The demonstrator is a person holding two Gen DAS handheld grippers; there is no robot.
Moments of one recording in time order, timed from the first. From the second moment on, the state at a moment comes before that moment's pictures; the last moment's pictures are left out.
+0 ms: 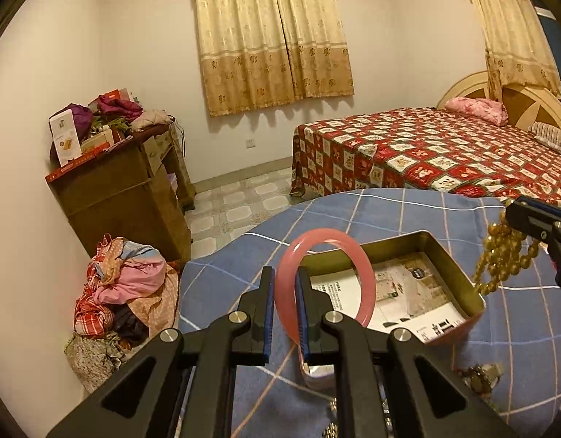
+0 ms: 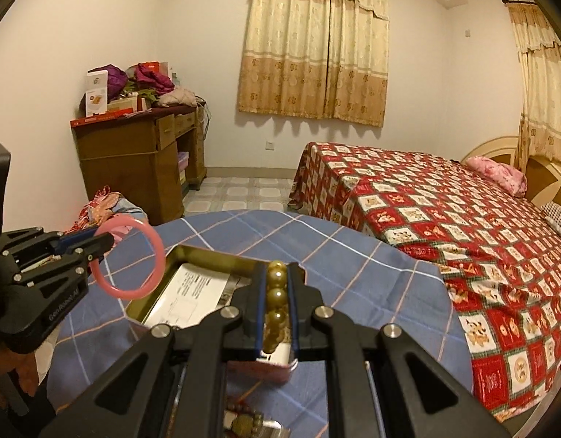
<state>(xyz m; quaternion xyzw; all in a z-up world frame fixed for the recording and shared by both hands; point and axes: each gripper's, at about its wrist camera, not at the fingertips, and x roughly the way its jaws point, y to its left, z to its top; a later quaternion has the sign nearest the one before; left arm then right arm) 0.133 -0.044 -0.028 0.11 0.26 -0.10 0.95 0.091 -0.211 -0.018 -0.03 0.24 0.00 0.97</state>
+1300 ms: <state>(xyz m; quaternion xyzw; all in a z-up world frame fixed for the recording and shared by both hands) 0.194 -0.073 -0.075 0.15 0.32 -0.09 0.93 0.154 -0.210 -0.068 -0.02 0.31 0.00 0.95</state>
